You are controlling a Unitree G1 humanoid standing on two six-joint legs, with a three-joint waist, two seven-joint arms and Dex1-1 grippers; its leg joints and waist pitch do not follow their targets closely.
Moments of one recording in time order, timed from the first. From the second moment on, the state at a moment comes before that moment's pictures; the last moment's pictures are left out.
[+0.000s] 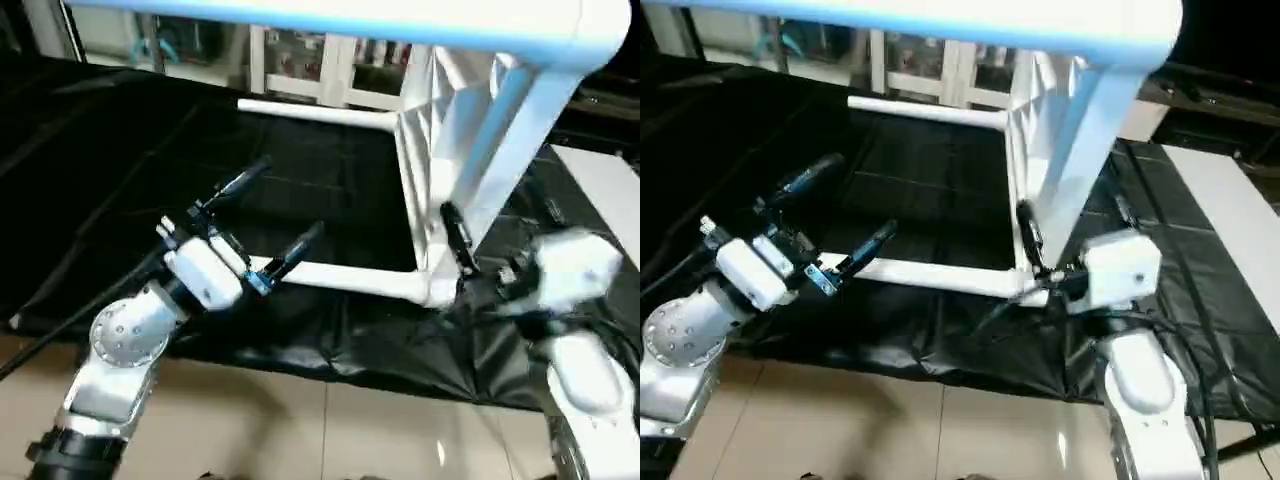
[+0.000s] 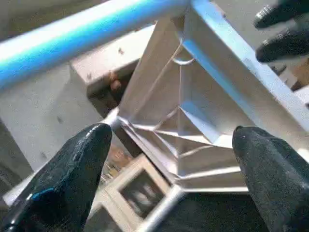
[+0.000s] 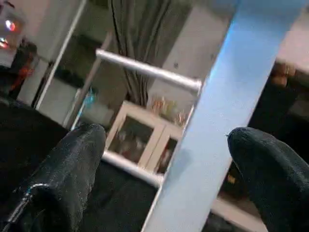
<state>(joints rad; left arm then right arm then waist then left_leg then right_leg) -0.25 0.45 -0.10 -0.09 0.05 -0.56 -0.46 0.05 -0.27 0.01 -0.44 0.02 -0.12 0.11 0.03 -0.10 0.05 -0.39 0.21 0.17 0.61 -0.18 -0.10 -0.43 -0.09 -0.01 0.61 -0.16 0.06</state>
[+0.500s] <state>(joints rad) -0.51 0.59 -0.03 0.07 0.29 -0.66 -0.39 -0.01 -0.31 0.21 -0.30 -0.03 -0.15 0.31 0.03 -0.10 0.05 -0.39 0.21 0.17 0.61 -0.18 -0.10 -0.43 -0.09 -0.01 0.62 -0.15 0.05</state>
